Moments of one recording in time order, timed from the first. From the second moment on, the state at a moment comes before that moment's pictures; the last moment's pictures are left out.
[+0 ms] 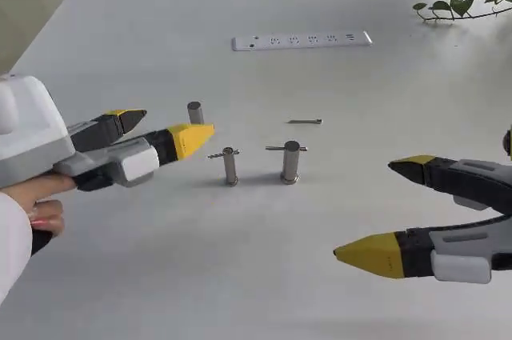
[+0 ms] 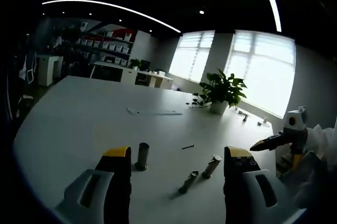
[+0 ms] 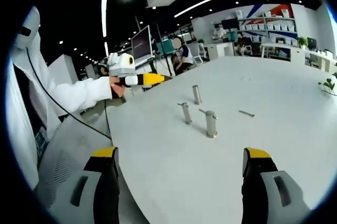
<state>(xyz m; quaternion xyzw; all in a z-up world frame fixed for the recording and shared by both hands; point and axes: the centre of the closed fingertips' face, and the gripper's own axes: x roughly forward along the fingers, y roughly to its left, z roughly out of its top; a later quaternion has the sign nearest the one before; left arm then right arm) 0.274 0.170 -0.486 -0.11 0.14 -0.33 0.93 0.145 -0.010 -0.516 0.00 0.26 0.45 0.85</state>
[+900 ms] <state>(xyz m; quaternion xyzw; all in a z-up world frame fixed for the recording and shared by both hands) 0.349 0.164 -0.570 -0.01 0.22 -0.31 0.93 0.148 -0.020 -0.517 0.00 0.27 0.44 0.85</state>
